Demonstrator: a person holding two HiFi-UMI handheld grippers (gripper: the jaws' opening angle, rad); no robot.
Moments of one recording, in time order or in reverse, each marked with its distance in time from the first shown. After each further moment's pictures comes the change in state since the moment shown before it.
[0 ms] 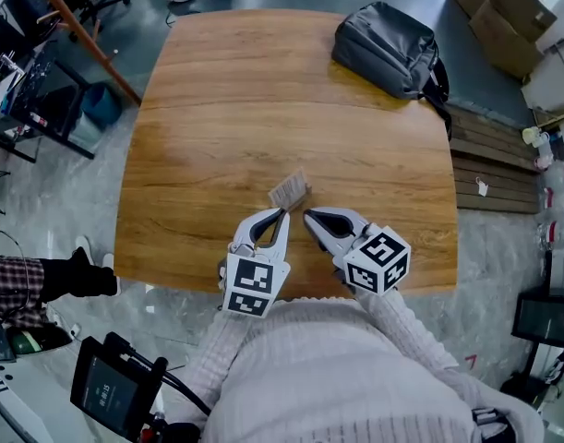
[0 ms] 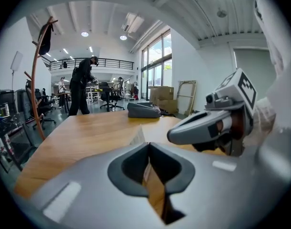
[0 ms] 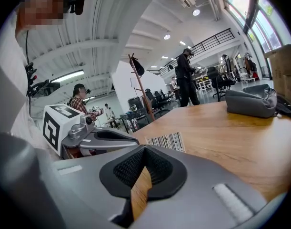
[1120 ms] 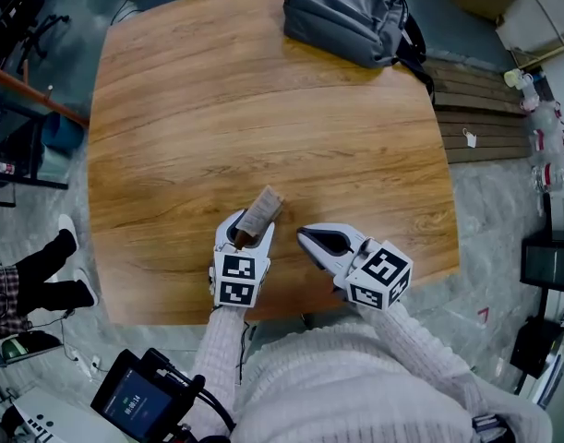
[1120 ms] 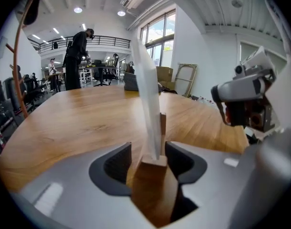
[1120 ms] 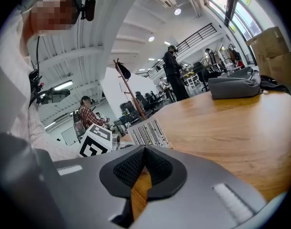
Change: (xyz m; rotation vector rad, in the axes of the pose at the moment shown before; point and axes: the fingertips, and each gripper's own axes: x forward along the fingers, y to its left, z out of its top) left arm 0.093 0.021 -0.092 -0.026 0.249 -0.094; right arm -0.010 -0.039 -0.032 0.168 -0.033 -0.052
